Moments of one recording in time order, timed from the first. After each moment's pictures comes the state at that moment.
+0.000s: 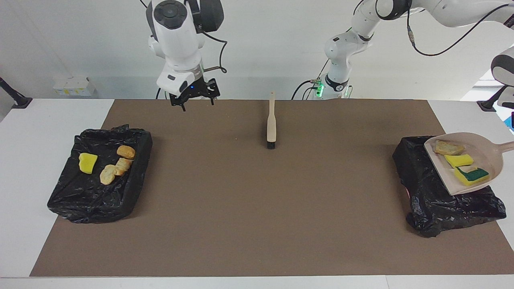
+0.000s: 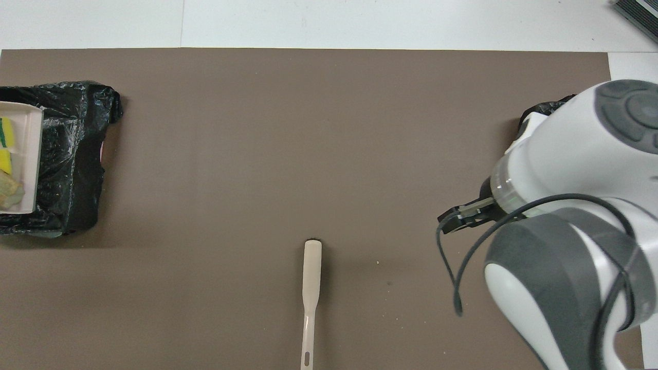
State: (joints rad) left arm 0.37 0.31 -0.02 -1.46 0.53 2.03 1.80; right arm 0.19 -0.03 0.00 -1.69 -0.06 1.53 -0.12
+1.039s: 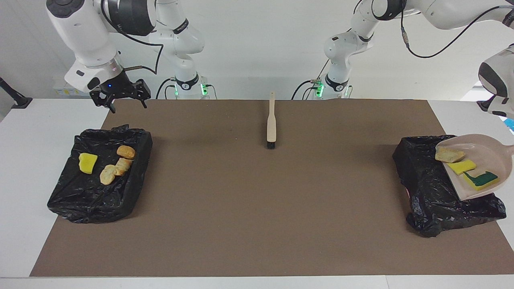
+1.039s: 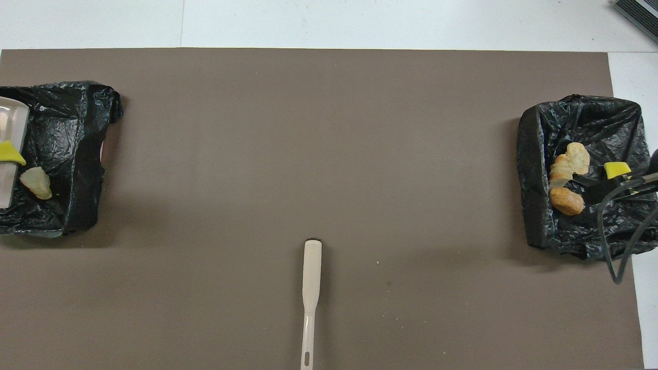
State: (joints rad) left arm 0.23 0.28 -0.02 -1.47 0.93 1.95 1.66; right arm -0.06 -0.03 0.00 -1.62 -0.05 1.57 -0.11
